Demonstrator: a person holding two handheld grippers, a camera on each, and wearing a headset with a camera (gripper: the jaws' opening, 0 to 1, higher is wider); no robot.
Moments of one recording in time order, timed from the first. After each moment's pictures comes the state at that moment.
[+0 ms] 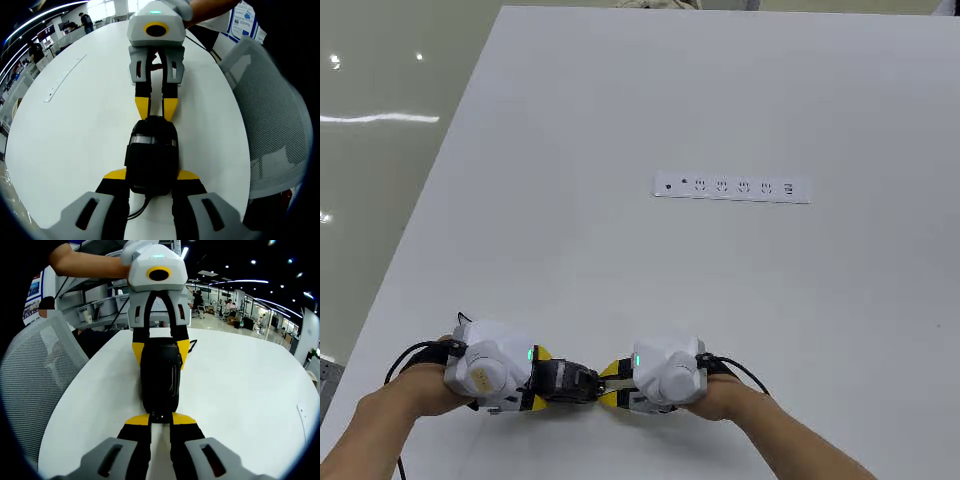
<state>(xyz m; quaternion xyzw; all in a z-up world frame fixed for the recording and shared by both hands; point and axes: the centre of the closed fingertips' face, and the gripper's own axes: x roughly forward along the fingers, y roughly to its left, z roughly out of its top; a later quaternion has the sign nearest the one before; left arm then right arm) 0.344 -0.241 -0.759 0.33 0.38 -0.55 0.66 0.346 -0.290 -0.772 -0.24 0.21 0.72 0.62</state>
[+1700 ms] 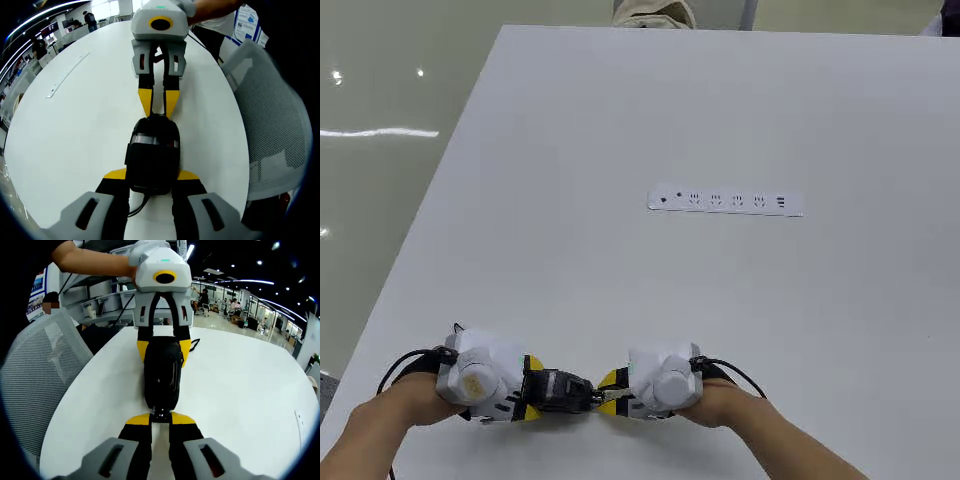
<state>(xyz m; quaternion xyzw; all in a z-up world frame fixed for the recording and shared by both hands) 0.343 -0.236 -0.760 0.32 0.39 -0.54 0.67 0.345 -0.298 -0.767 -0.26 0.21 0.73 0.60</state>
